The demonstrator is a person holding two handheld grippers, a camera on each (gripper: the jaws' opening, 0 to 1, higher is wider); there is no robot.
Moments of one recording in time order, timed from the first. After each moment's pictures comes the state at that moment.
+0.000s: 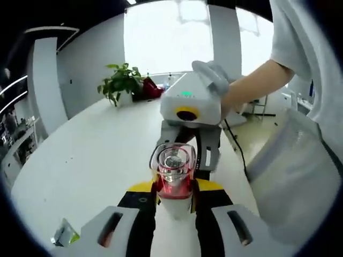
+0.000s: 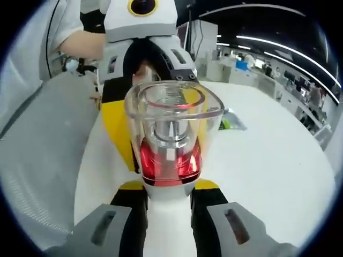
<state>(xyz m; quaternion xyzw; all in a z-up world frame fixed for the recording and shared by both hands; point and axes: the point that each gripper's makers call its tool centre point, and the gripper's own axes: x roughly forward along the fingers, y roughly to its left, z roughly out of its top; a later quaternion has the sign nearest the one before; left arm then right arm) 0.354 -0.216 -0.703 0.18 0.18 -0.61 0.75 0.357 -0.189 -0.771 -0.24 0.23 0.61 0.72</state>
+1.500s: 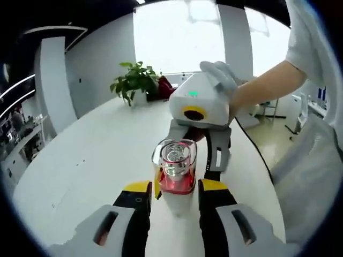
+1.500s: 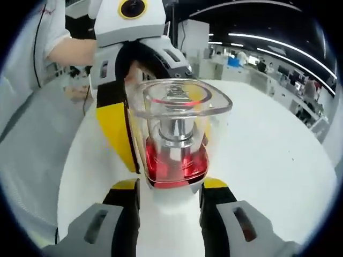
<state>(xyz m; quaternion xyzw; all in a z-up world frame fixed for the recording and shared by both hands) 0.409 -0.220 -0.709 0.17 0.18 -0.58 0.77 0.404 -0.202 -0.770 -0.22 0.24 0.59 0.74</state>
